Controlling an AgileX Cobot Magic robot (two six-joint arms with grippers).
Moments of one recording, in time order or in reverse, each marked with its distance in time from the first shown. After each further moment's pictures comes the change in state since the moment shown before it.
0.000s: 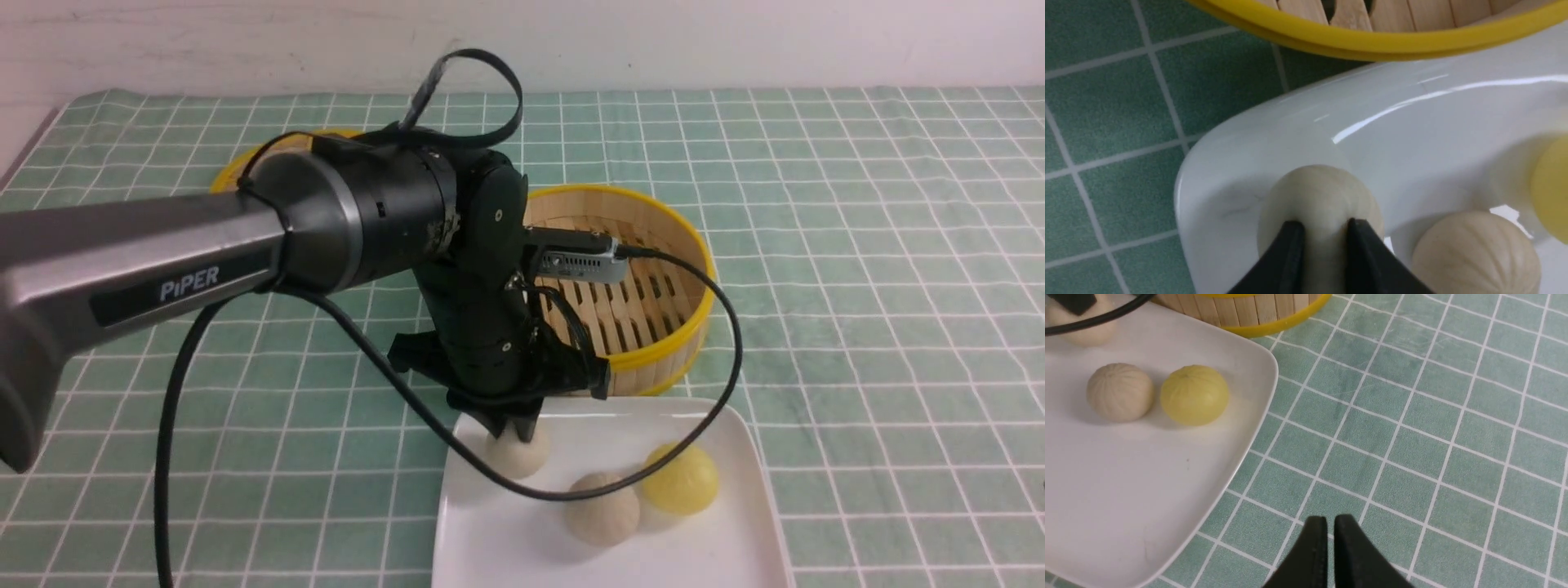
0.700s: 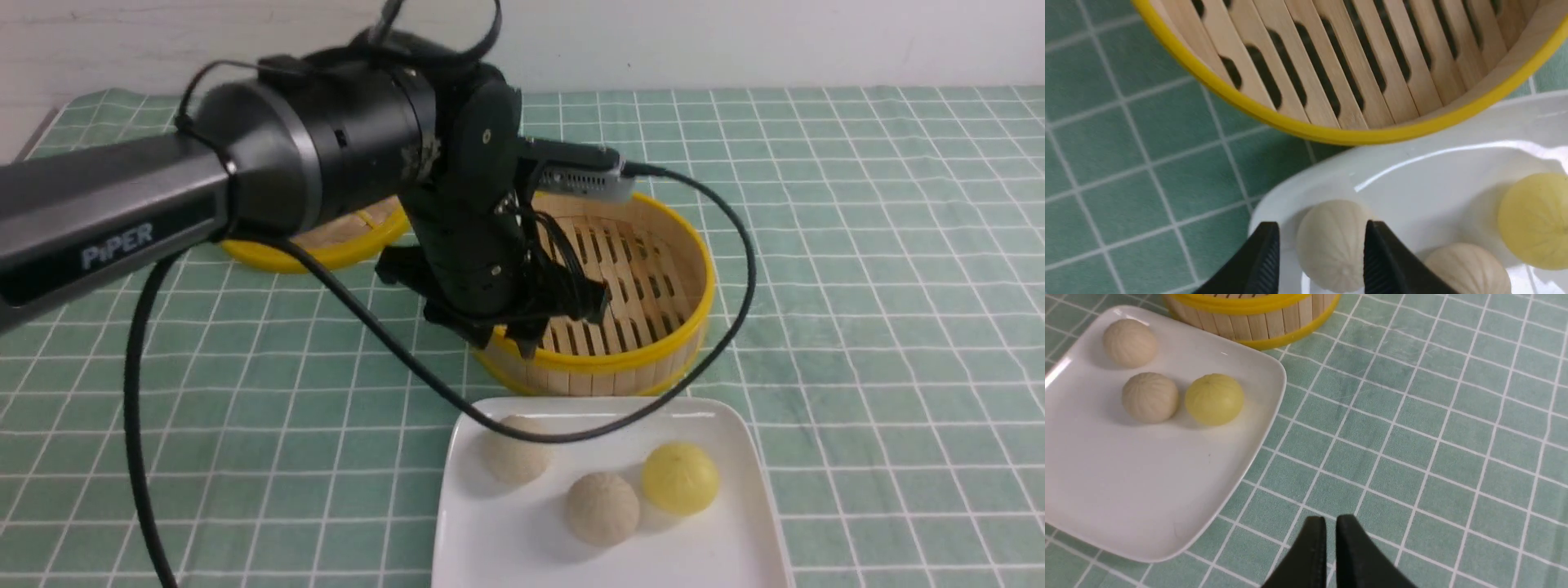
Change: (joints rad) right arm 0.000 -0.171 -0.119 0.012 0.235 0.000; left arm 0.000 -0.074 -0.134 0.142 0.068 0.015
